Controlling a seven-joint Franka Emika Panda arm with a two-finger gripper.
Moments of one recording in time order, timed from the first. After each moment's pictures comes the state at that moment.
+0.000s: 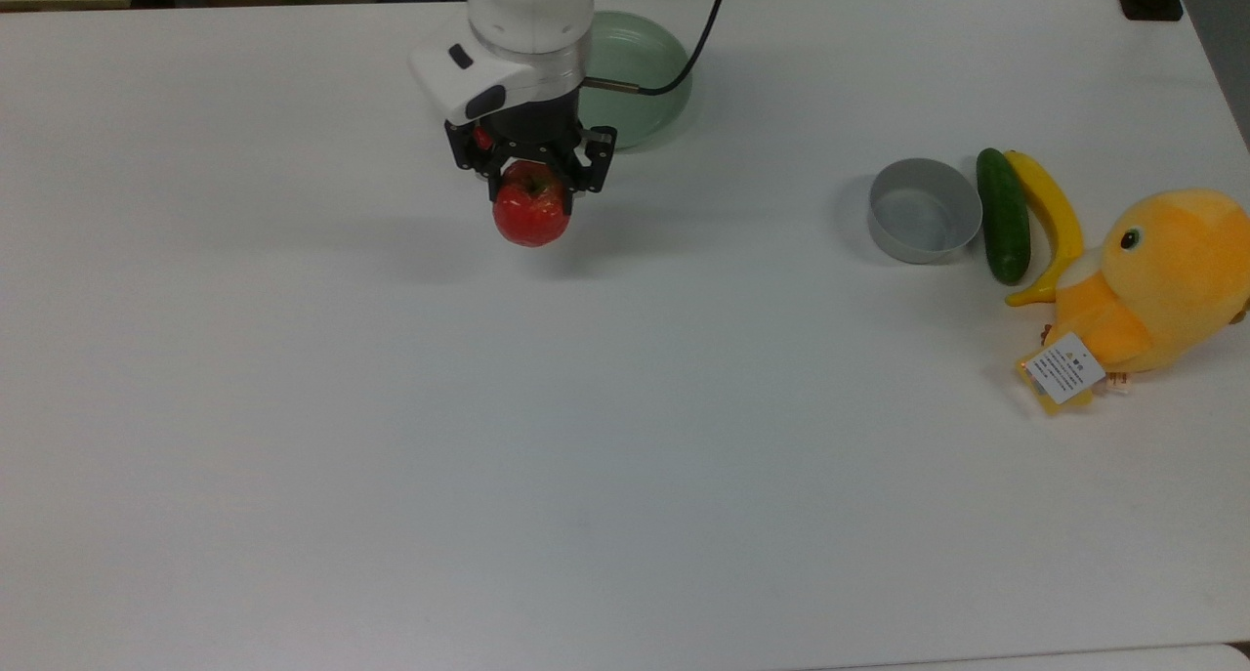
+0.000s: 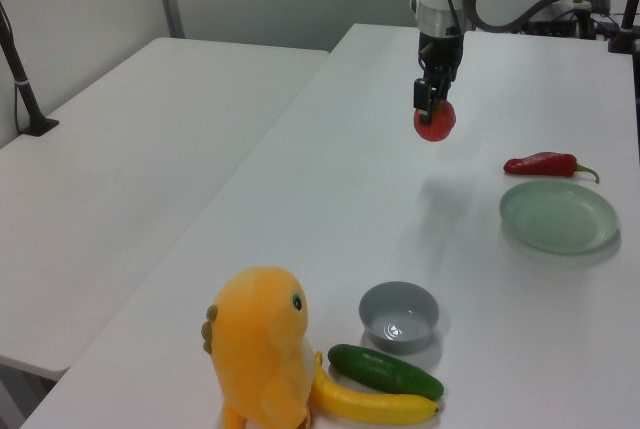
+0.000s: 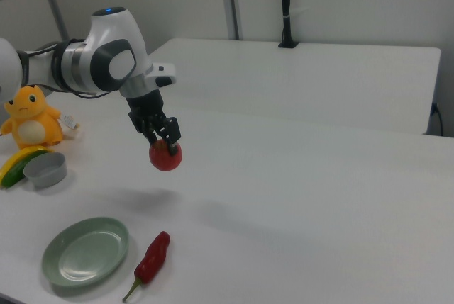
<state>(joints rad) 0.15 0.21 -0.05 -1.78 -0.08 2.07 0.24</state>
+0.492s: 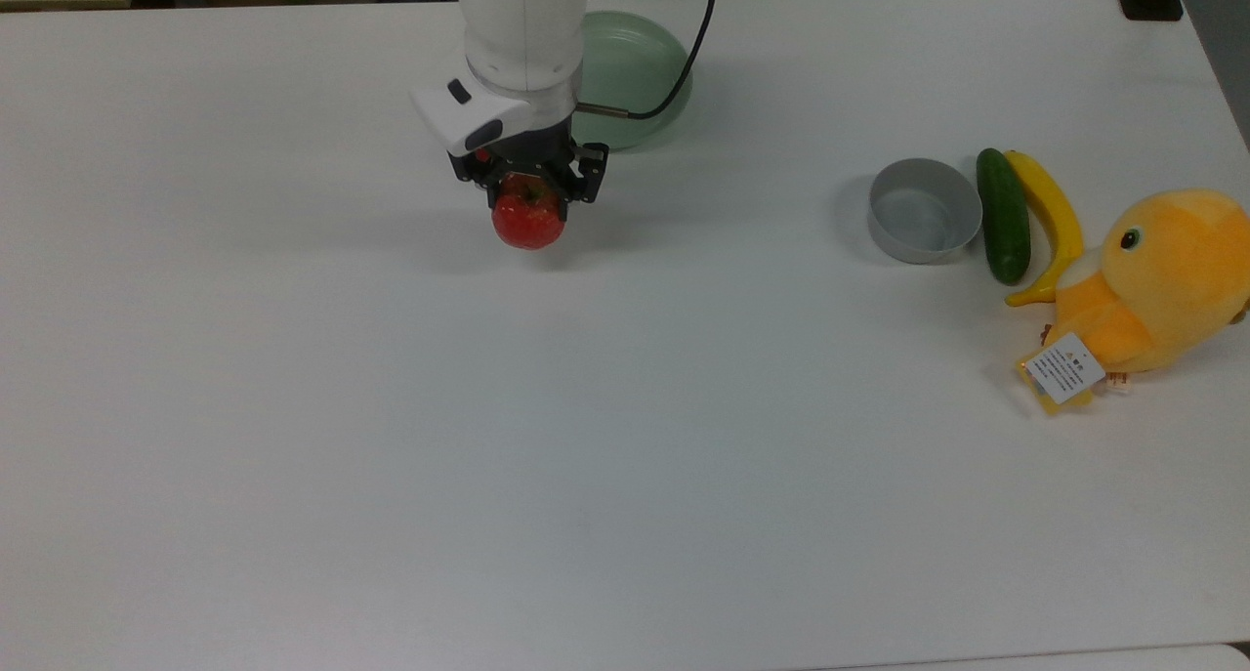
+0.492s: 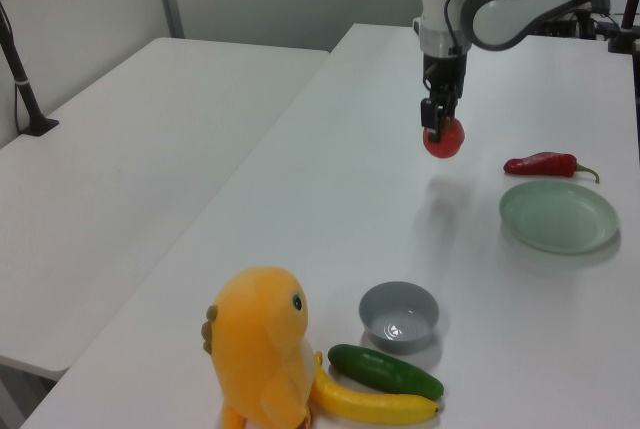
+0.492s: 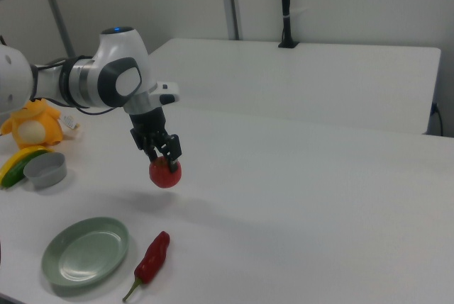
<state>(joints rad) 0.15 0.25 -0.04 -1.82 -0.08 2.08 0.23</state>
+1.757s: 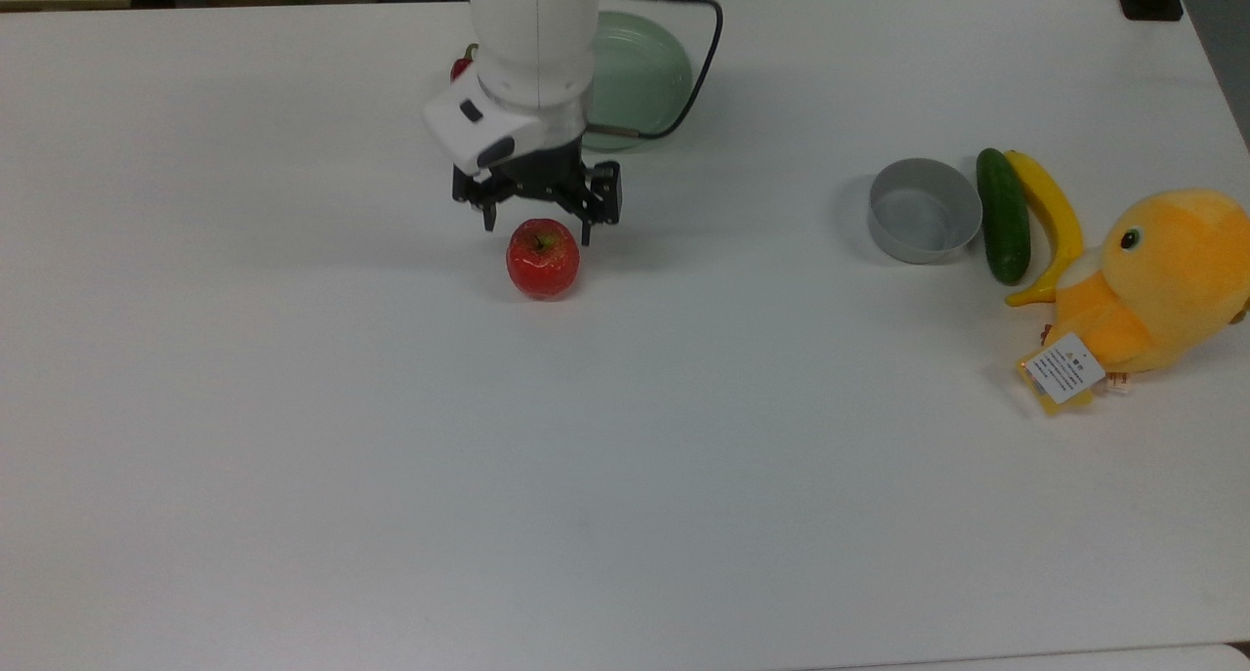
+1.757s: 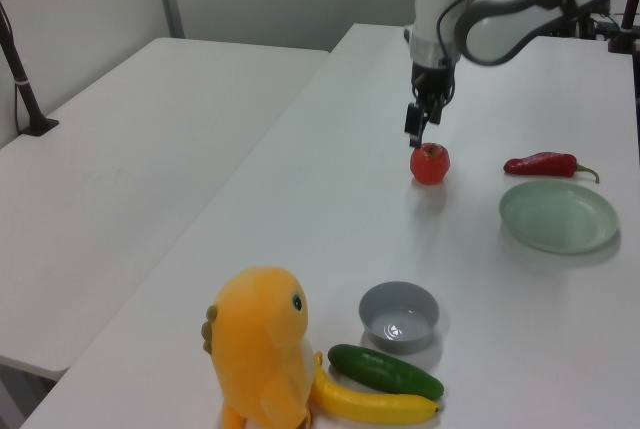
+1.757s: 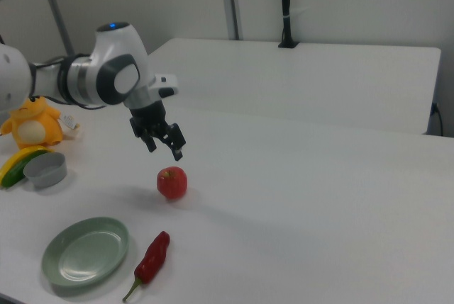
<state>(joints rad) 0.14 0.26 -0.03 -1.82 -0.08 2.17 0.23</state>
